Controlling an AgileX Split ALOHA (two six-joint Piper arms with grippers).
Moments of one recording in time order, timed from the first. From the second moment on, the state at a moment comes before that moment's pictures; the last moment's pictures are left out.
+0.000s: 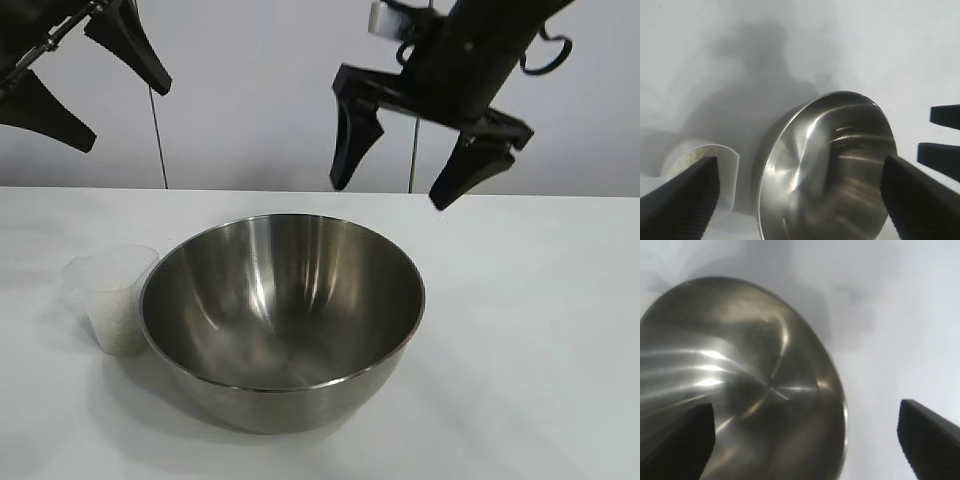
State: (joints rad) left arm -0.11 1.79 -1.43 -0.70 1.01 0.24; right arm 0.11 1.87 -1.57 0.11 1.14 -0.03
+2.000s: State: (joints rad) left arm -0.11 1.79 -1.43 -0.70 0.97 0.24; right arm -0.04 0.03 -0.47 0.01 1.08 -0.01
